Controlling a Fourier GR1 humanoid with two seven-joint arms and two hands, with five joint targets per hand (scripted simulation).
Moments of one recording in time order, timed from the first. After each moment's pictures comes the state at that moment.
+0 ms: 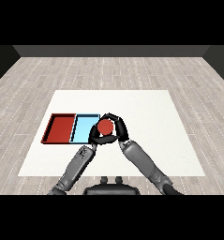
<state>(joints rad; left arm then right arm) -0.34 0.01 -0.42 -1.41 0.13 0.43 0.03 -0.54 0.00 0.52 -1.56 0.08 -0.49 0.05</state>
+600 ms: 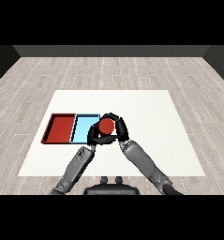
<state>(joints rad) -0.31 0.00 -0.40 -1.41 0.15 0.47 -0.02 -0.53 0.00 0.51 -1.57 0.07 -0.51 0.06</state>
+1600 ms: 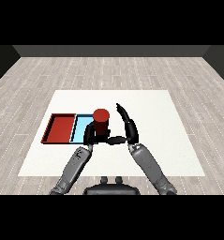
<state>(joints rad) -0.29 0.01 -0.37 -1.47 0.07 0.47 -0.05 -0.40 -0.03 0.44 -1.70 0.11 -0.43 0.08</state>
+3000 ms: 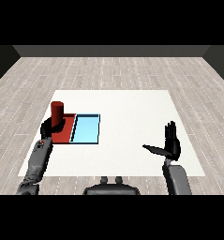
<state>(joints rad) -0.40 0.41 0.12 -0.89 0.07 0.31 -0.12 0.10 -0.19 0.01 -1.81 -0.16 -0.25 -0.17</state>
